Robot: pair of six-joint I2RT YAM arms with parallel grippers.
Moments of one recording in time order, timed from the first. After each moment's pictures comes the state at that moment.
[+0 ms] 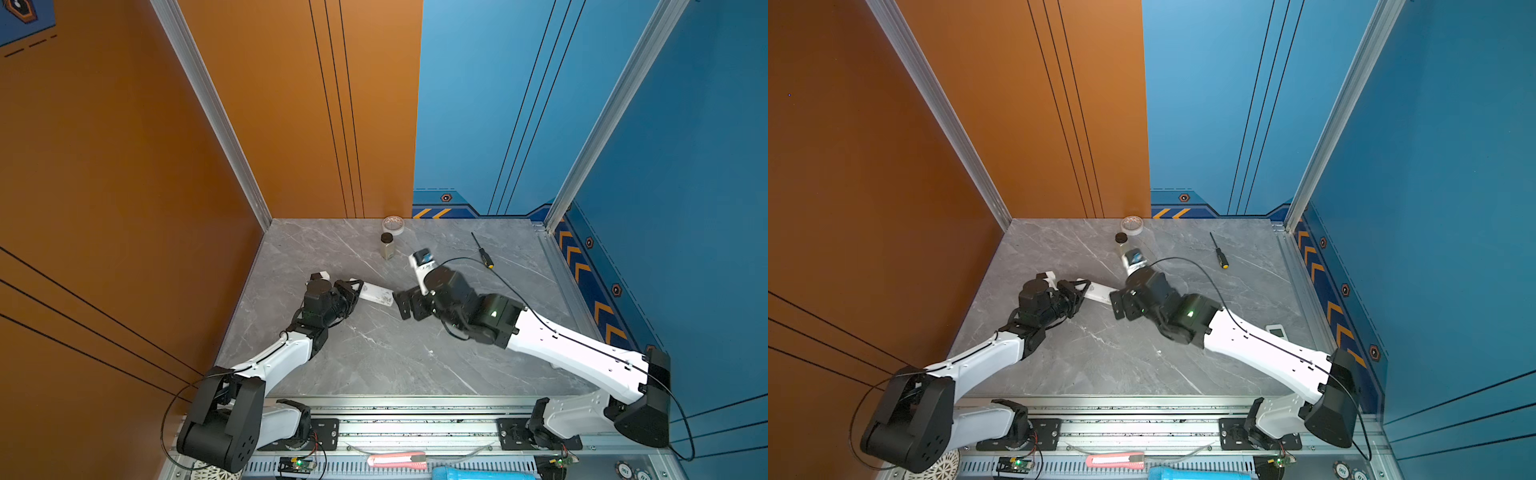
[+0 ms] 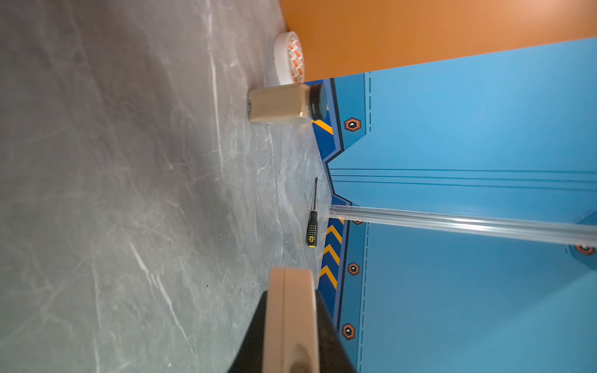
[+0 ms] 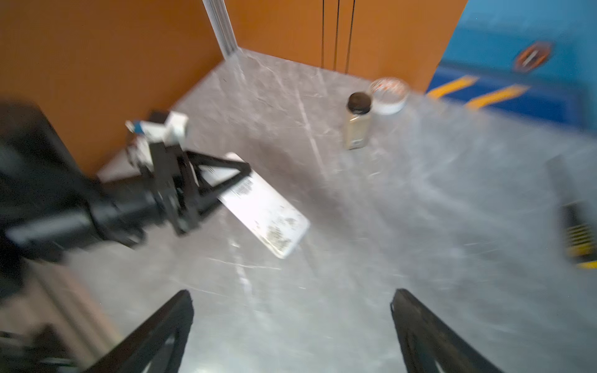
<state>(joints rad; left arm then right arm) -0.26 1.27 0.51 0.44 0.24 -1.31 0.86 1.38 1.25 -0.39 0.12 0.52</state>
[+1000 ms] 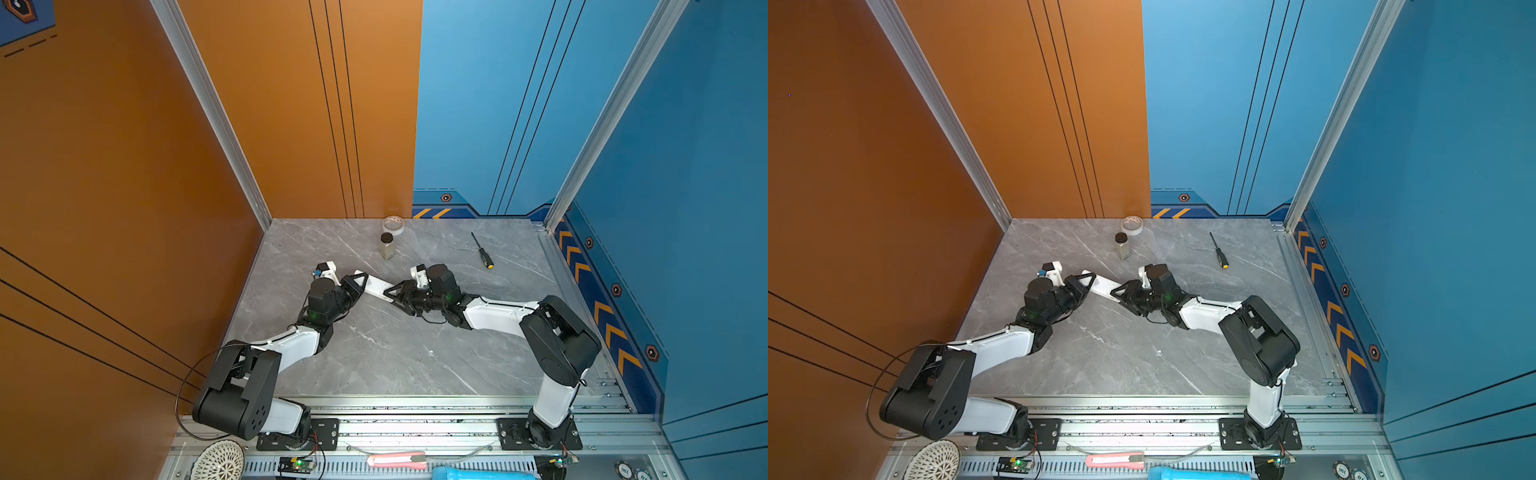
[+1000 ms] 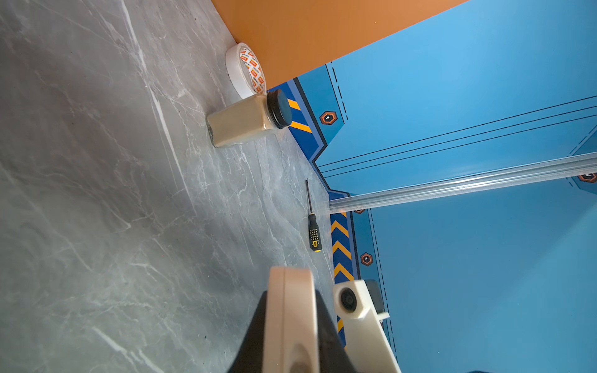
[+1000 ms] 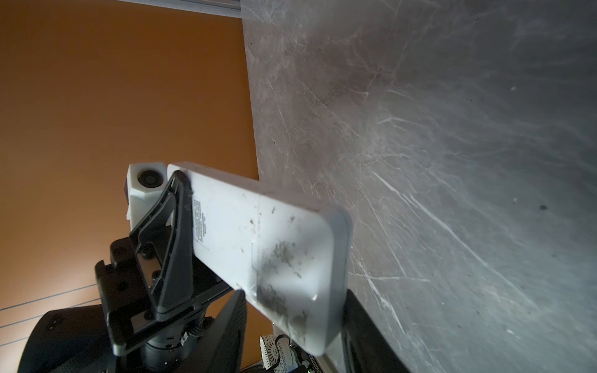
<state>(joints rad) -0.27 1.42 0.51 0.68 0.26 -1.16 0.69 1.82 1.00 0.37 -0.50 1.28</state>
